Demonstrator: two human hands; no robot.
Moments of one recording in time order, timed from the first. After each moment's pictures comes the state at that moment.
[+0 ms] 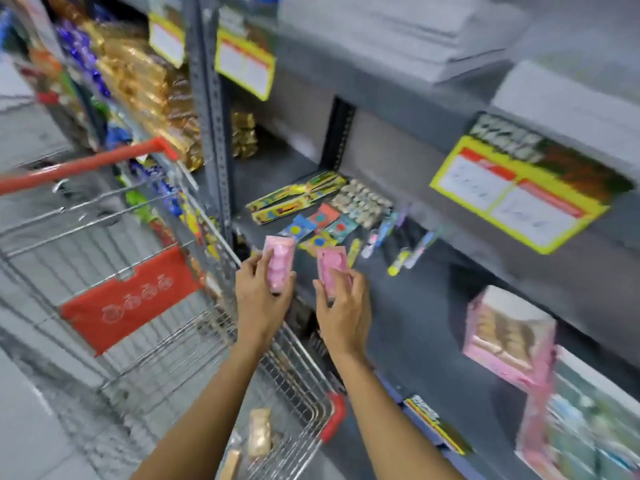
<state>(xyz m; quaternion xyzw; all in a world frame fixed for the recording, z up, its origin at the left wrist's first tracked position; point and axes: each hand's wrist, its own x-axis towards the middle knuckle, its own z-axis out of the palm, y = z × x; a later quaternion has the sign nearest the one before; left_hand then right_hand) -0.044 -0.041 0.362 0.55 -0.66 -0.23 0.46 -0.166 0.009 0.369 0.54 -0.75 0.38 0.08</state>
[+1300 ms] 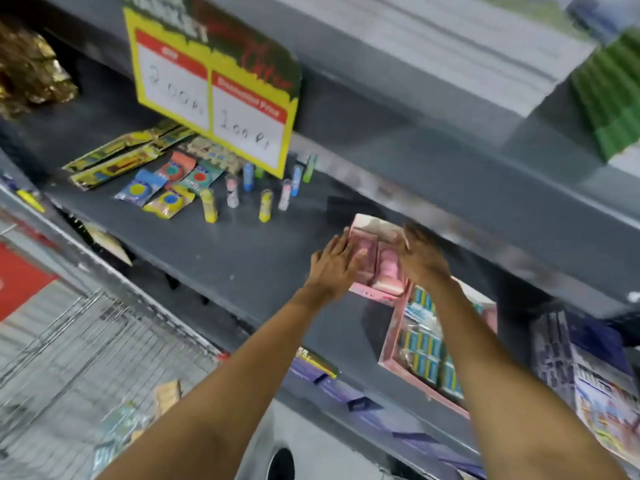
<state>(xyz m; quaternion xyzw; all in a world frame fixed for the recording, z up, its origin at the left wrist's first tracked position) -0.345 0.056 0.351 0.32 -0.87 -0.37 0.10 -0.490 0.141 0.406 0.39 -0.91 0.08 -0.08</state>
